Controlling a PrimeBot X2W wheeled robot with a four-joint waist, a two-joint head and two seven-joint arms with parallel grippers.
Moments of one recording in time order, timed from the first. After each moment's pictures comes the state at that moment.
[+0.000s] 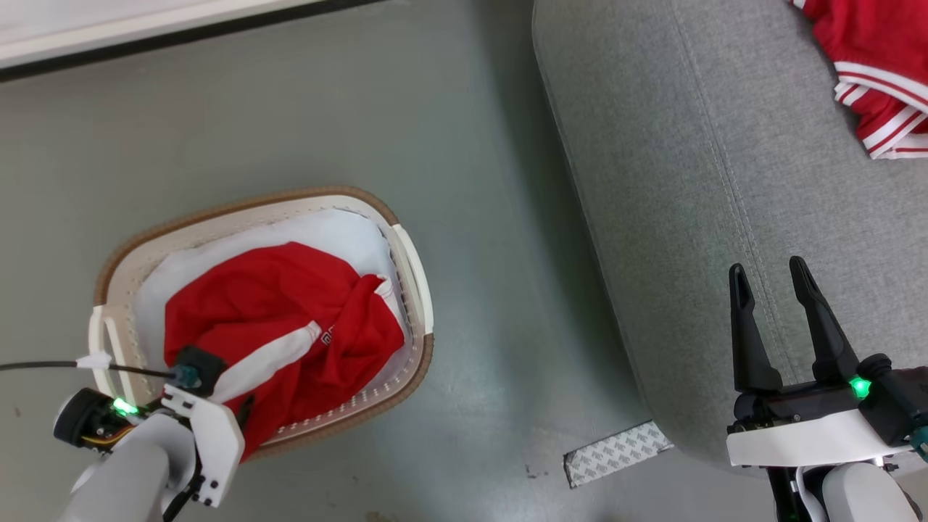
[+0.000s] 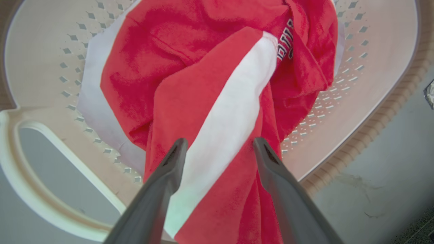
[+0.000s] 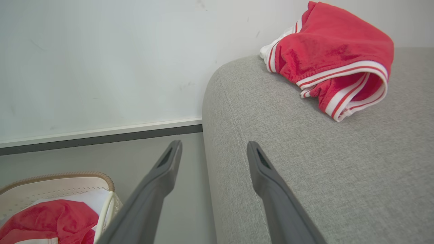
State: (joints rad) left arm -0.66 0.41 -0.65 1.04 -0.27 -0.13 -0.06; right arm -0.25 -0.05 0.08 0.11 0.28 0.13 -0.26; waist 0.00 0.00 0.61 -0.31
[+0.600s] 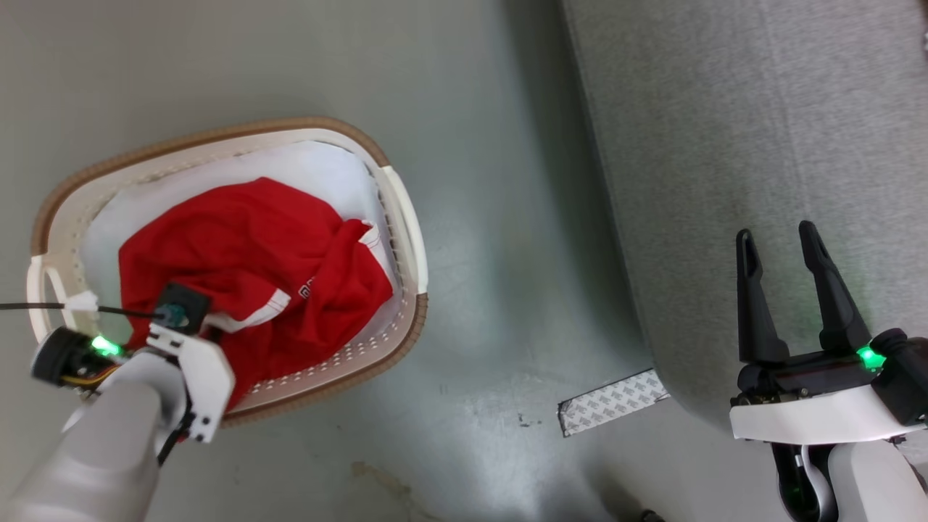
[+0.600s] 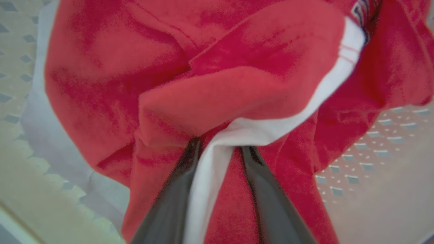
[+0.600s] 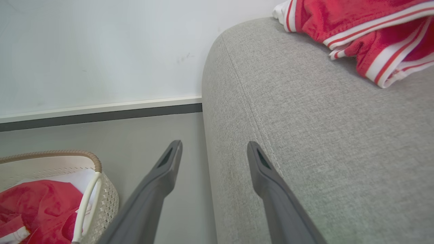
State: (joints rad) left arm -0.81 0.40 -0.69 1.13 -0.27 -0.13 -0.07; right arm -0.30 -0.05 0.09 0.08 0.29 0.13 -0.26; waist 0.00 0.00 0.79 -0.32
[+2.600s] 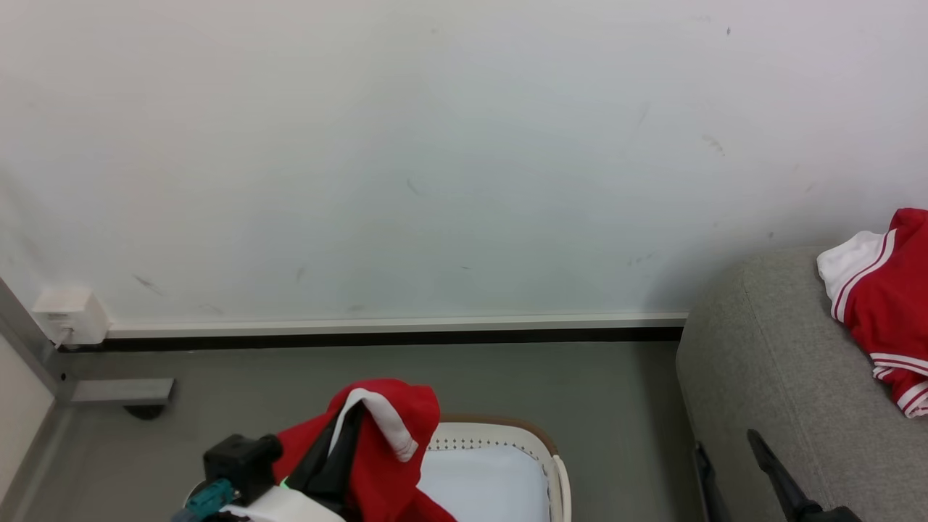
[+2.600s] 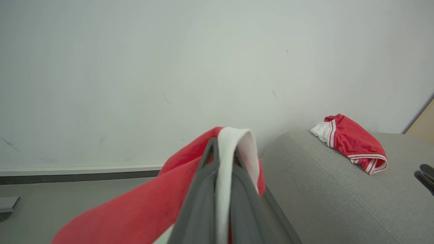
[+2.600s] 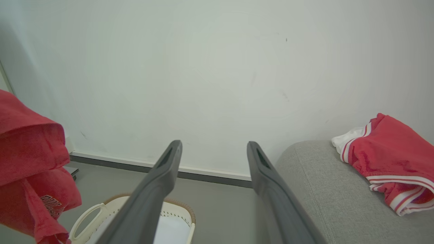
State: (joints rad) left arm -0.13 0.30 -0.46 0.10 -0.56 0.06 -0.18; right arm 0.05 -0.05 0.09 0.20 0.14 0.13 -0.26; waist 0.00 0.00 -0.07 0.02
